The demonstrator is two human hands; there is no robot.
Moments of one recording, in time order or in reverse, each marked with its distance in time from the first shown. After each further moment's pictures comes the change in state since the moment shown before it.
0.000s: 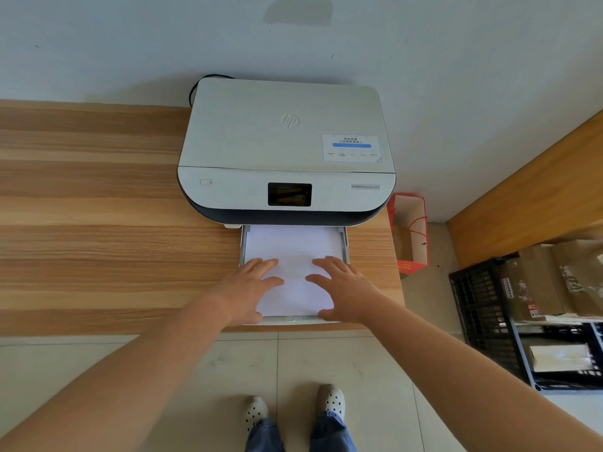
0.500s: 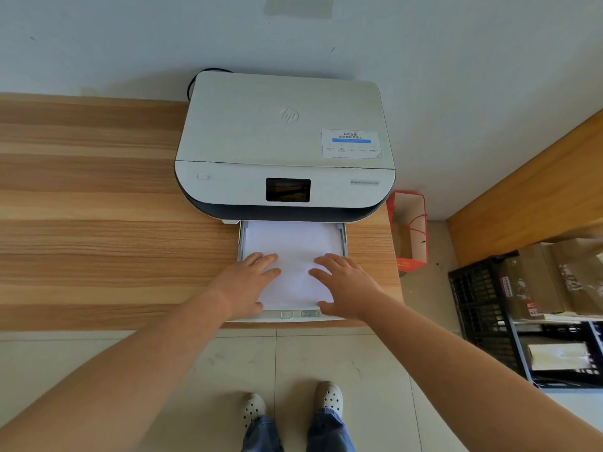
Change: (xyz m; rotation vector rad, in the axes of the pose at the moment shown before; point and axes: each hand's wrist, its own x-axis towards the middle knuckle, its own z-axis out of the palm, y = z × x) left_hand 0.005 0.005 -0.003 0.112 0.059 0.010; right_hand 0.000 0.004 0.002 -0.060 0.046 -0.021
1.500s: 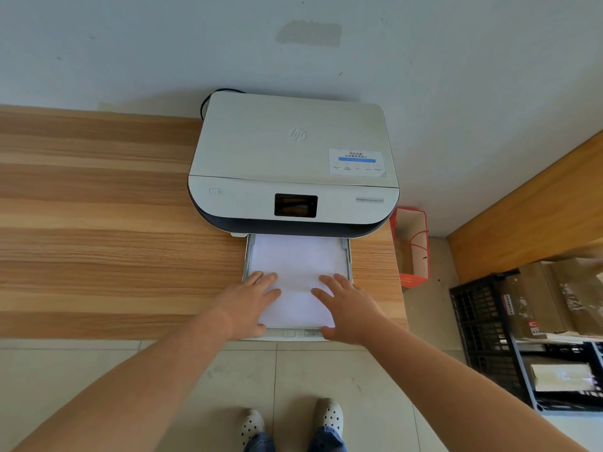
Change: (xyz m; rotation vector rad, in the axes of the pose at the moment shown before) left_hand -0.013 -0.001 0.005 0.035 -0.026 -0.009; right_hand -0.006 -0.014 0.004 -0.030 -0.086 0.081
